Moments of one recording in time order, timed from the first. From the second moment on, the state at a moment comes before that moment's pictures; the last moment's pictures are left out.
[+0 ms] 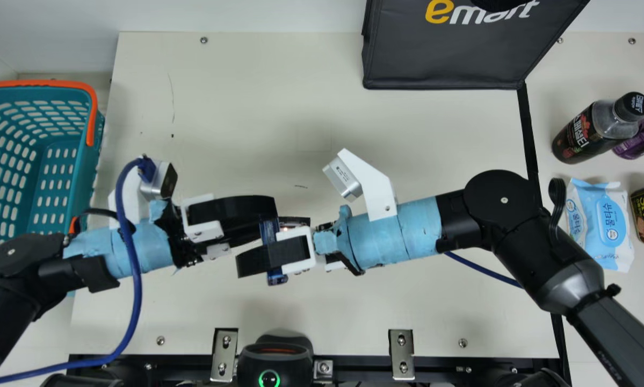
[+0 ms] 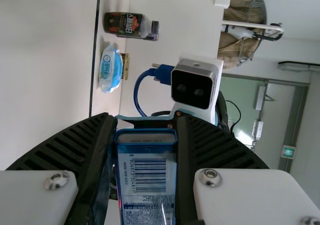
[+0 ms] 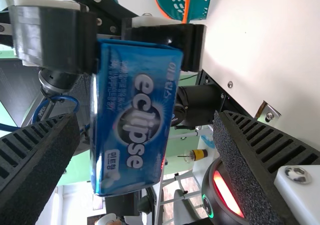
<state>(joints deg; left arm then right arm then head) -6.4 67.5 -30.2 -96.5 68.7 27.3 23.6 81.2 -52.0 79.2 69.9 -26.5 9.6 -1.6</state>
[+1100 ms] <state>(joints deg) -6.4 67.5 -30.2 -96.5 68.7 27.3 21.9 80.1 -45.7 86.1 69.9 -26.2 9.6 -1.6</state>
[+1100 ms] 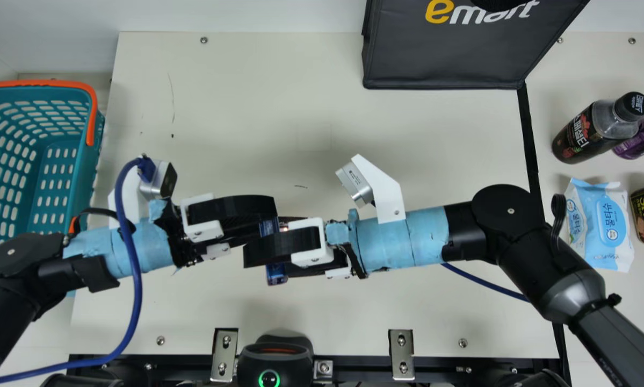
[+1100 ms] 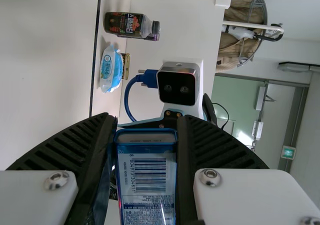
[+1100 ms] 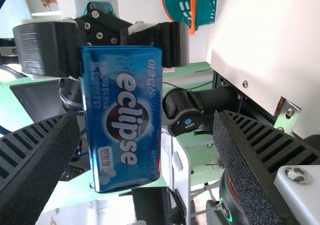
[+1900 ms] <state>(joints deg) -6.4 67.5 -30.2 -96.4 68.5 27.3 22.2 80.0 -44.5 89.7 70.2 -26.9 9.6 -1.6</state>
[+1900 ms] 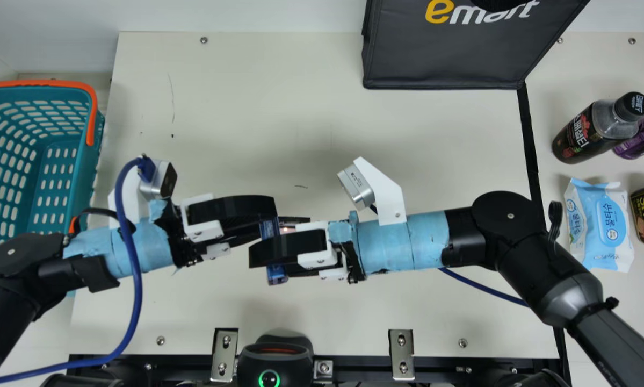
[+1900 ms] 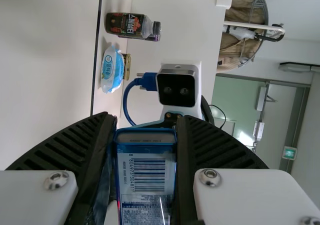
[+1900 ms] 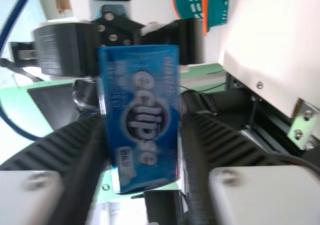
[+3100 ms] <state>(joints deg) -6.4 67.5 -30.2 -96.5 68.9 27.3 22.2 80.2 -44.5 89.1 68.7 -26.9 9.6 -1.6</state>
